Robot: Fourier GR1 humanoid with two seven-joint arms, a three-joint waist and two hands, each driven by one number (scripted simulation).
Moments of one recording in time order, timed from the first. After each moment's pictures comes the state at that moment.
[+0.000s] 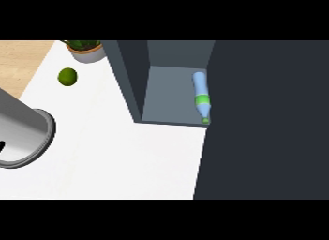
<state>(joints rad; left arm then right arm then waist) 0.45 0.90 -0.16 -1.91 0.93 -0.02 -0.59 0.38 -0.48 0.28 -2.35 -0.67 0.62 0.18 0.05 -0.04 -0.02</state>
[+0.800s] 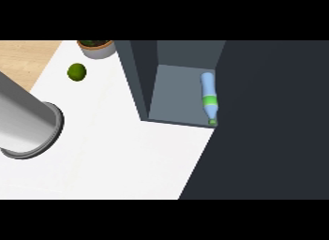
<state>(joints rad) 0.52 0.97 -0.04 -1.87 0.99 -0.17 -0.62 -0.06 -0.29 0.47 -2.30 -0.56 0.25 0.42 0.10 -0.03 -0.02</state>
